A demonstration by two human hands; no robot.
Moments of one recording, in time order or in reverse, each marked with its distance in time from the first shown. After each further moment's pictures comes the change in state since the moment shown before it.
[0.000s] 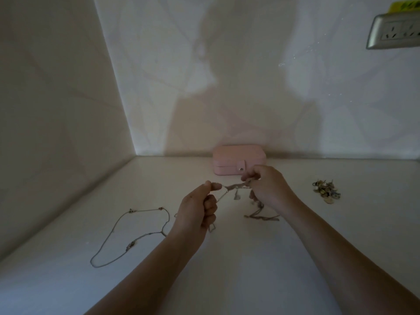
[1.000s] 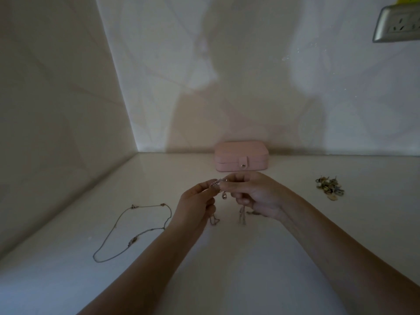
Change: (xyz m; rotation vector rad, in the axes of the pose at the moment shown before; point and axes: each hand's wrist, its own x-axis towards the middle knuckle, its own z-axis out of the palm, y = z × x) left_hand 0.012 -0.004 -0.006 0.043 0.007 0.060; right_hand -0.014 -0.014 0.012 0.670 -0.546 0.055
